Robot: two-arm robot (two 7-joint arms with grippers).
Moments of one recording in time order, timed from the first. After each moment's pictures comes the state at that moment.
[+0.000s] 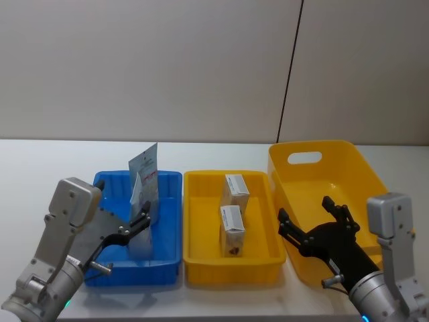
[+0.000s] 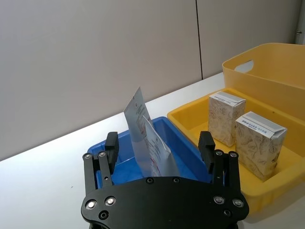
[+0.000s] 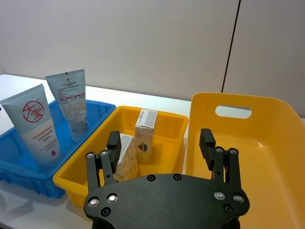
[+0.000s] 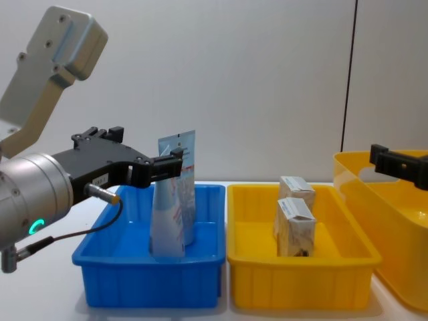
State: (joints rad) left arm -0.24 0.38 0.45 -1.63 -0.20 0.01 -0.01; right arm -0.01 0.34 -0.23 -1.77 0.29 0.03 0.07
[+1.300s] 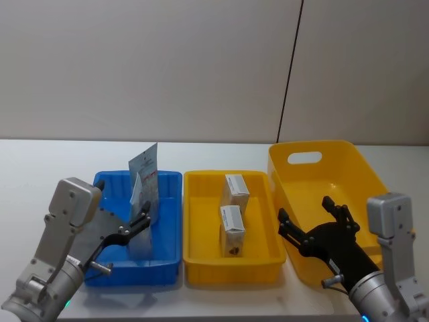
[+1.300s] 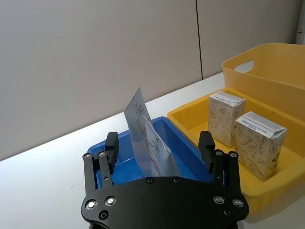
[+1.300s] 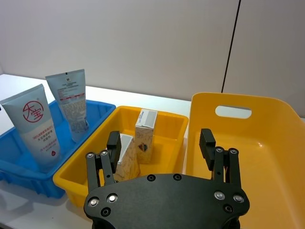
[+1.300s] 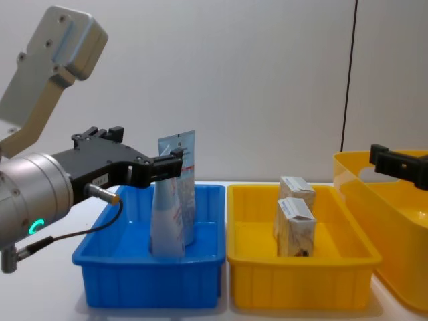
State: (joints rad) left arm -0.24 0.38 0.45 -1.63 -0.20 0.01 -0.01; right arm -0.01 0.34 -0.23 -1.77 0.29 0.03 0.07
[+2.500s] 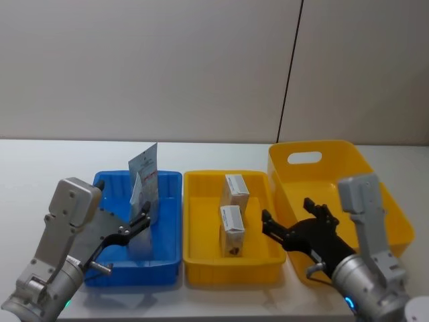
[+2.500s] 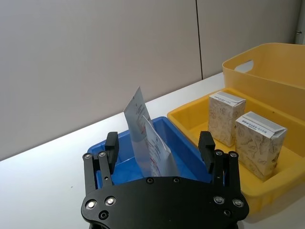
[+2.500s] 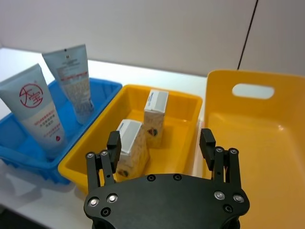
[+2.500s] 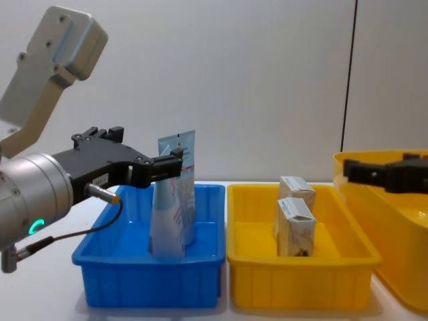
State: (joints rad) left arm -0.24 0.38 0.45 -1.63 -0.20 0.01 -0.01; right arm 0.08 0.31 -0.25 -1.74 0.30 0.26 0.08
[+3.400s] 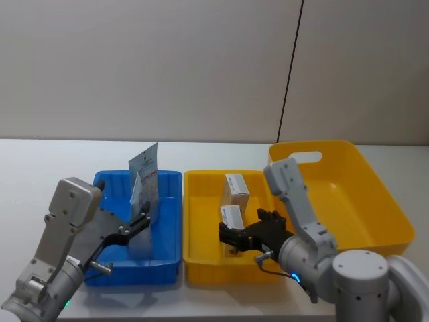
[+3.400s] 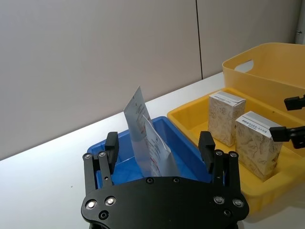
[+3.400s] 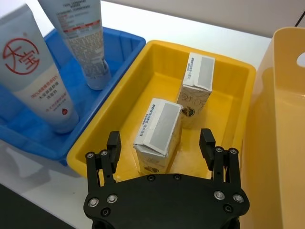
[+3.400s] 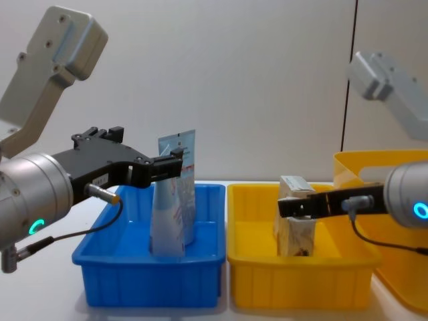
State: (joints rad) left arm -0.24 0.38 0.45 -1.63 -0.20 0.01 -0.01; right arm 0.32 0.22 -0.39 -1.54 0.25 0.54 0.09
